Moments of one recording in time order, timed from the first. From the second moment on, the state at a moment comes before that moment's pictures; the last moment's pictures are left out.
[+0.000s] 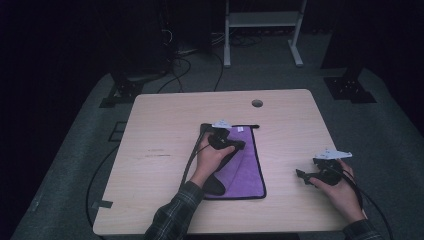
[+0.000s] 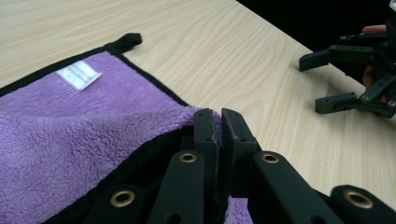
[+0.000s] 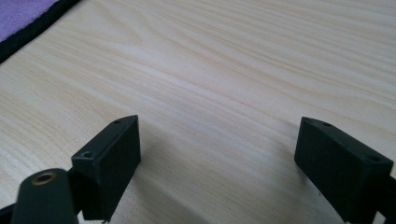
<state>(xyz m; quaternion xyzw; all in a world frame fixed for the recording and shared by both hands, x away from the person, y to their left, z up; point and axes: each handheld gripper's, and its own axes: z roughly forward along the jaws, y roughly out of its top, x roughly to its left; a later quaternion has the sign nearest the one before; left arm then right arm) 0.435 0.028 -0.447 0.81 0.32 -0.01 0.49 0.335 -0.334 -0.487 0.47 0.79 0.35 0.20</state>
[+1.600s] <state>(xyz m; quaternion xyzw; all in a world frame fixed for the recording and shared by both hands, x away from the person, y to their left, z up) 0.398 0.108 -0.442 0.84 0.30 0.09 0.45 0.332 -0.336 -0.485 0.46 0.78 0.37 0.21</state>
